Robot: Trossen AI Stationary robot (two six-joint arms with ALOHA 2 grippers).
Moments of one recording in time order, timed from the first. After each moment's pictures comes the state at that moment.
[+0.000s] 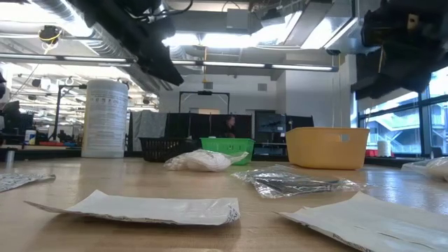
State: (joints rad) left arm 0.31 1.16 0.79 -0.27 -0.14 0.04; right arm 0.44 0.96 0.63 -0.67 0.38 1.01
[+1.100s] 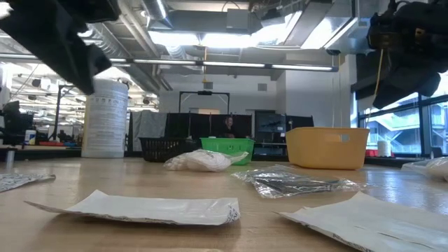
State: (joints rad) left arm -0.45 1.18 0.69 -0.45 -0.13 -0.53; right arm 0.55 1.06 0.63 -0.68 0.52 1.11
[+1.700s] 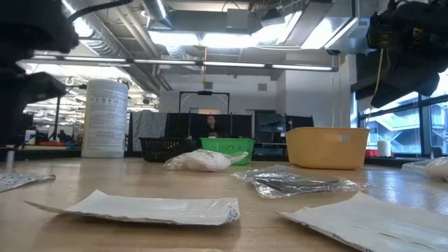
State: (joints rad) left arm -0.65 1.39 0.69 -0.50 -0.11 -0.74; right arm 0.55 1.06 0.63 -0.67 0.54 1.12
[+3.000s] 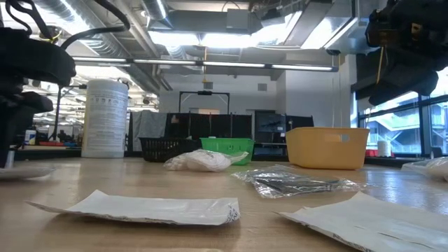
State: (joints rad) left arm -0.67 1.56 0.70 -0.53 -0.21 -0.94; right arm 0.55 1.06 0.63 -0.64 0.53 1.11
